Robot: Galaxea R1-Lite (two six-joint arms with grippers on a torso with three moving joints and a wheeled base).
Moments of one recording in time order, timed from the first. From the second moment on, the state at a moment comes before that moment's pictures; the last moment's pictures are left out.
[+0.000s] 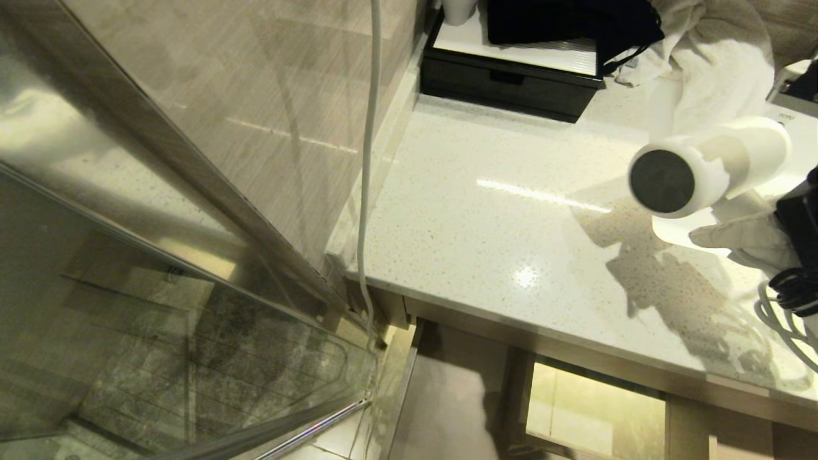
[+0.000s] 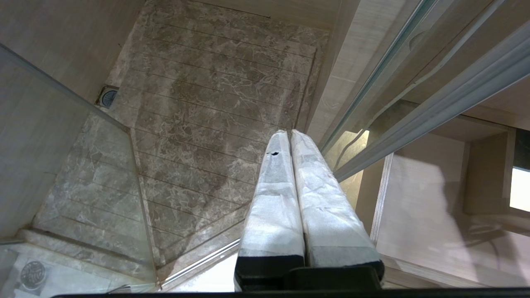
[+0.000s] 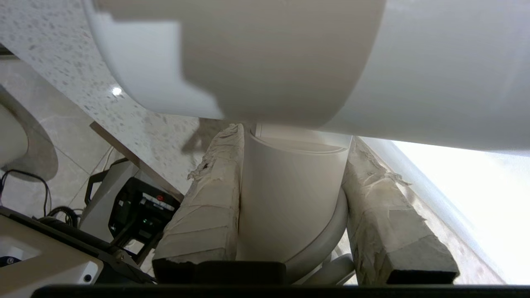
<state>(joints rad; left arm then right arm) 0.00 0.00 0.00 -0.01 0.00 0.00 0.30 1.32 -1.47 0.75 0.04 -0.22</state>
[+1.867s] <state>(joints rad) 0.00 0.00 0.00 -0.01 0.00 0.00 0.08 1.03 -1.34 0.89 -0.11 -0.24</state>
